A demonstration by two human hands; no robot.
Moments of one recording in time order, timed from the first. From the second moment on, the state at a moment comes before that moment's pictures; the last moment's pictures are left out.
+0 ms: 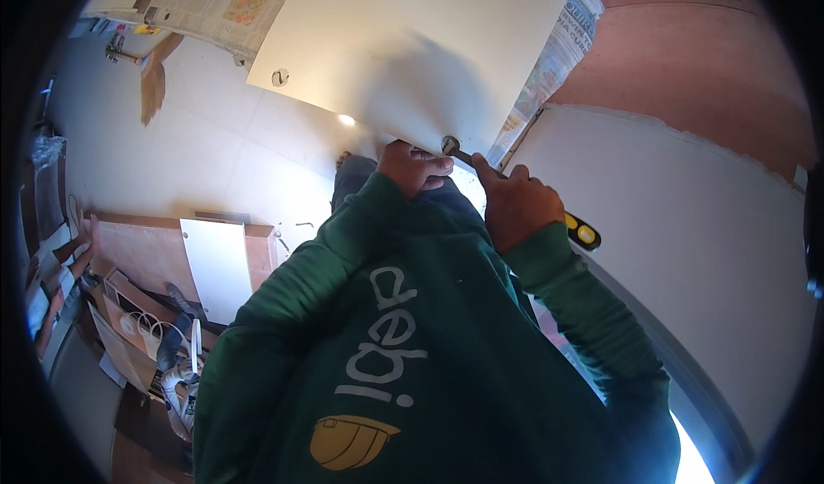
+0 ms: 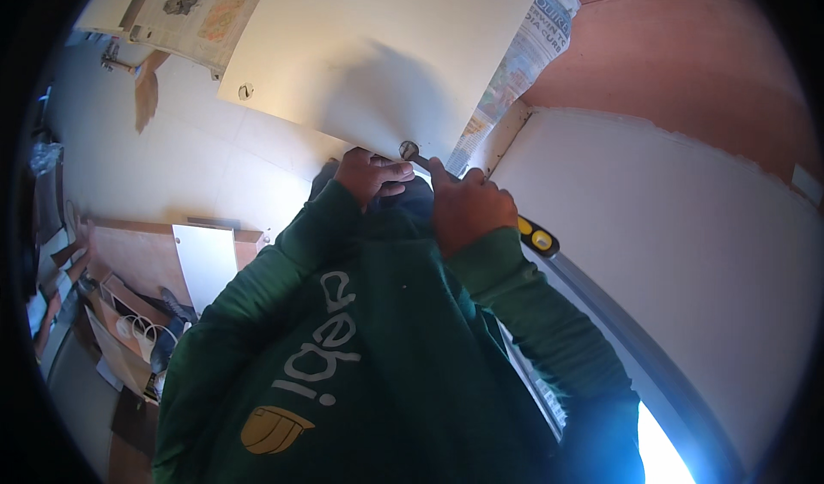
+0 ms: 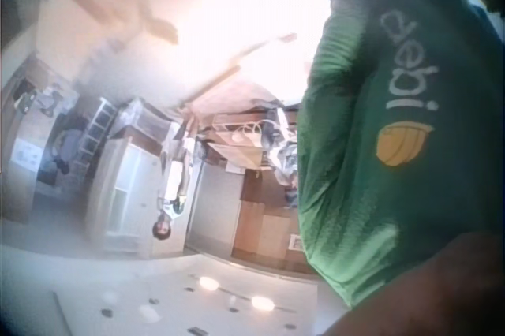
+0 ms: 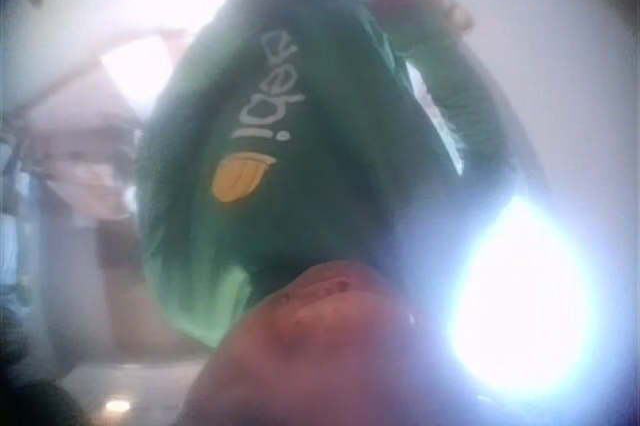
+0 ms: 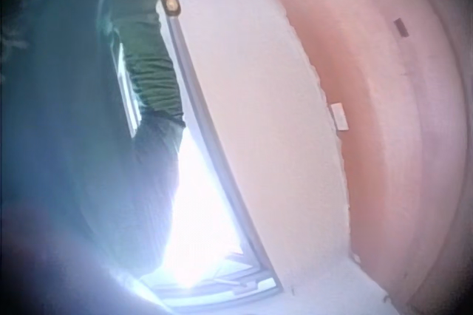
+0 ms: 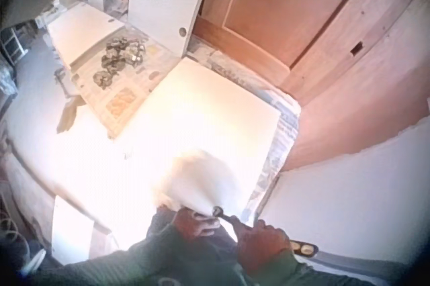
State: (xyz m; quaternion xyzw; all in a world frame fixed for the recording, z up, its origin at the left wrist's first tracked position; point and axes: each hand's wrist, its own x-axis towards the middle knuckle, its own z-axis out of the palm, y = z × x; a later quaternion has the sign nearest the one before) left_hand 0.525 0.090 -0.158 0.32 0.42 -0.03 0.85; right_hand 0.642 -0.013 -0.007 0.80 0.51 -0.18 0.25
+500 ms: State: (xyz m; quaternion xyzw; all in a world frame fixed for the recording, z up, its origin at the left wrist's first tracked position) left_hand 0.532 0.102 -0.159 0.27 0.43 -0.08 0.86; right_hand 0.632 -0.004 -0.011 0.84 0.44 -0.18 0.28
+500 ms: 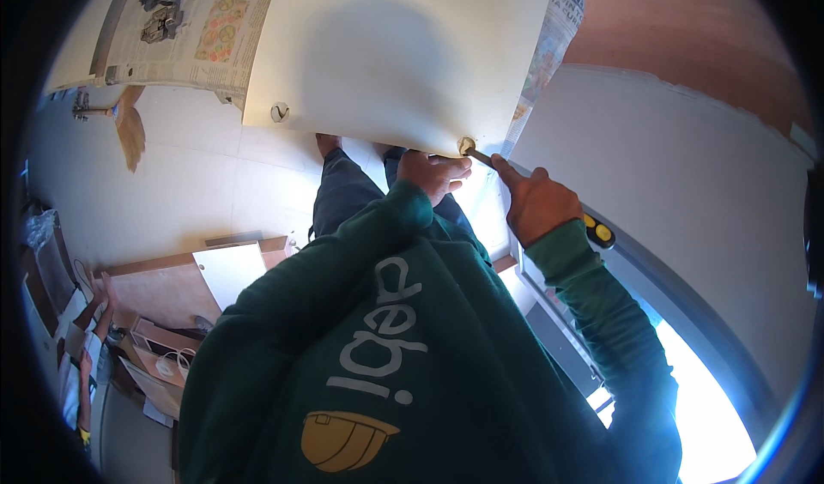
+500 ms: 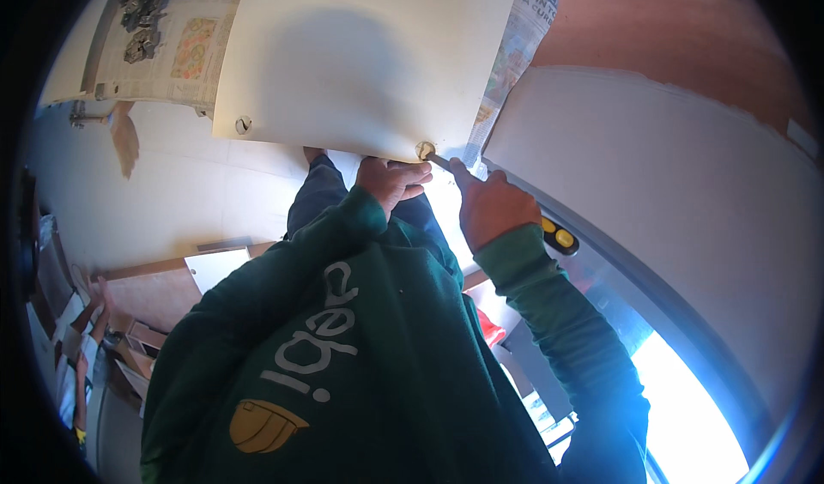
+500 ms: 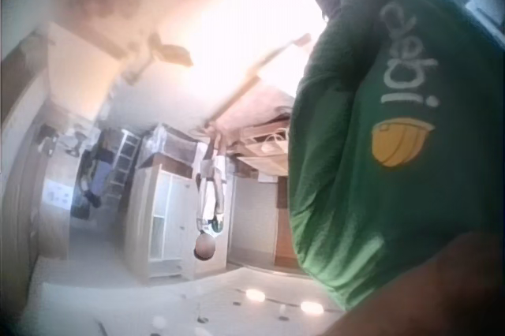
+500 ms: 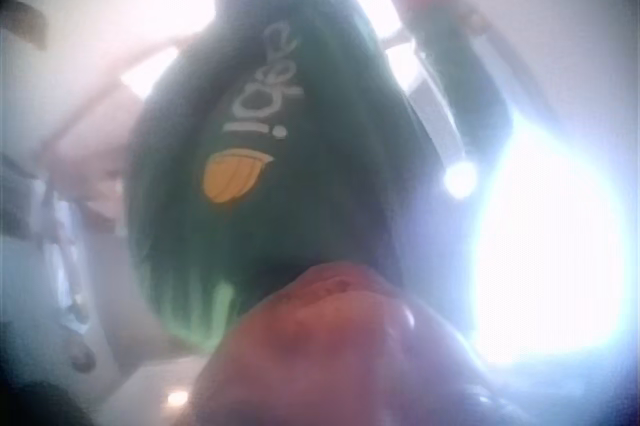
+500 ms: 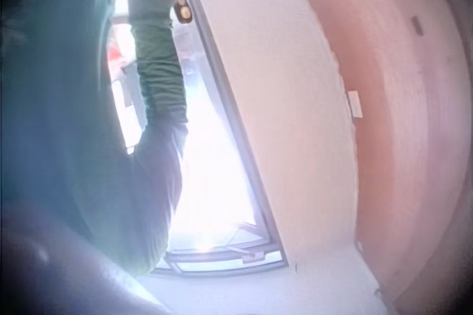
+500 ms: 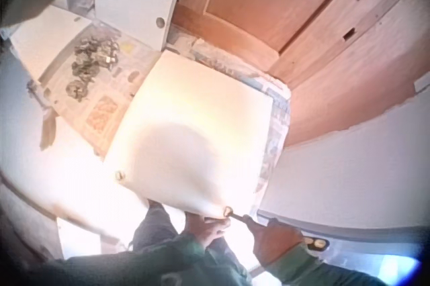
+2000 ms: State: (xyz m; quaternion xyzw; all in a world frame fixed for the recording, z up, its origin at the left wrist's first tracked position) left_hand 0.521 0.106 -0.168 0.27 0.37 -0.07 0.89; right_hand 0.628 -0.020 -0.045 0.83 0.43 -0.35 0.01
